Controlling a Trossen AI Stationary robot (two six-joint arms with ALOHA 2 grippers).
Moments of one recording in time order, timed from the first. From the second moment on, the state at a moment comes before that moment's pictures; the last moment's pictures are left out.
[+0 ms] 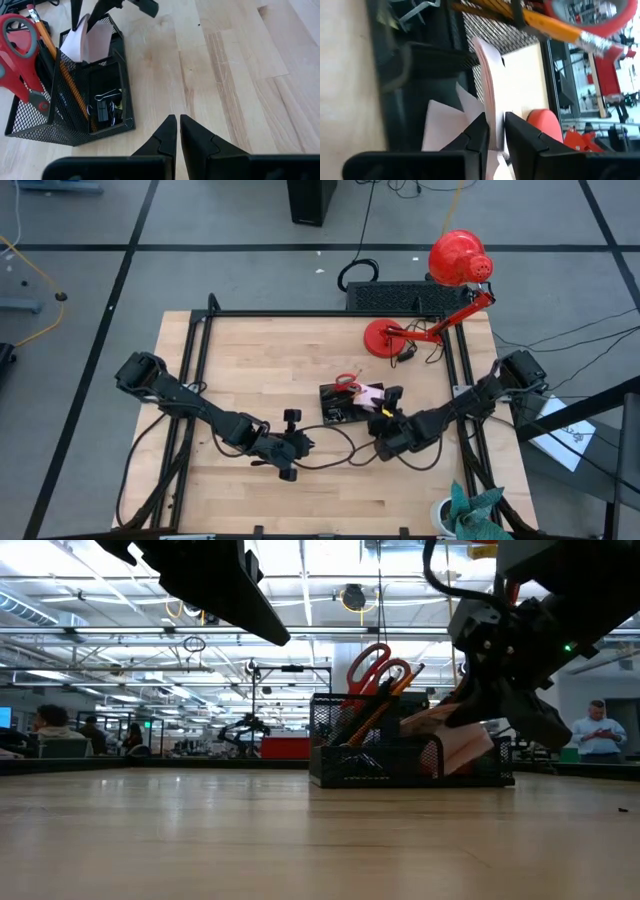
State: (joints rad) left arm -0.46 1.67 1.08 -0.23 -0.42 -0.12; right arm 0.45 1.61 0.75 -0.44 0.99 0.15
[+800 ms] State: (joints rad) left arm -0.46 1.67 1.08 -0.23 -0.42 -0.12; right arm 0.48 1.61 0.75 -0.36 1.04 0.05
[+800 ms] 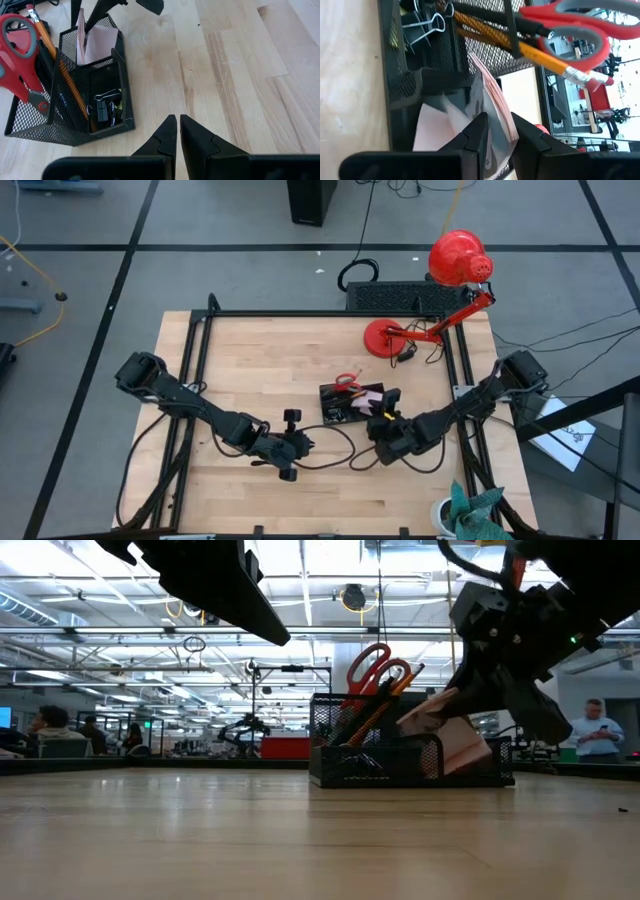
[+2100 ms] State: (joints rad) left arm -0.46 1.67 1.08 -0.23 -0.42 -0.12; right arm 0.45 1.54 0.58 -0.19 0.76 -0.08
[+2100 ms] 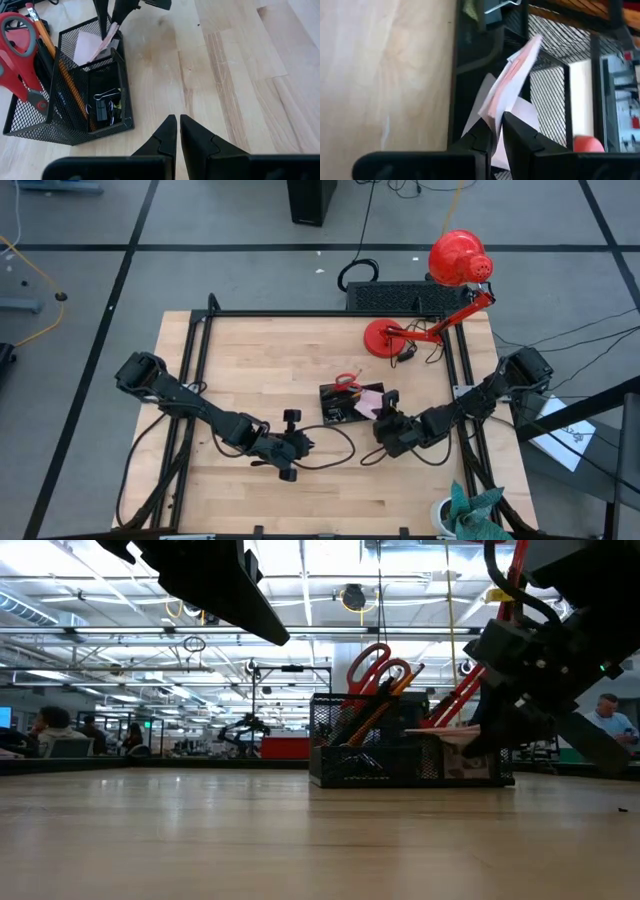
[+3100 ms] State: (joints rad) left arm -0.46 1.67 1.08 -0.23 -0.42 -0.13; right arm 0.37 1.54 0.56 -0.15 0.81 -0.17
